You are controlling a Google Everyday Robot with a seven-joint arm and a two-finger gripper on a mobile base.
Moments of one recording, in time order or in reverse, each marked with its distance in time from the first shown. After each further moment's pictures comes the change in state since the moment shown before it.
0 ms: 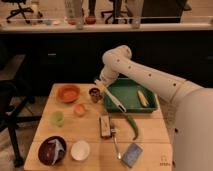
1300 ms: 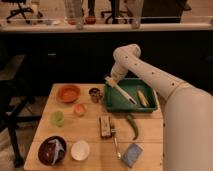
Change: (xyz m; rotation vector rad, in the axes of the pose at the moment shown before) arm 0.023 -0.081 0.023 0.032 0.039 -0.061
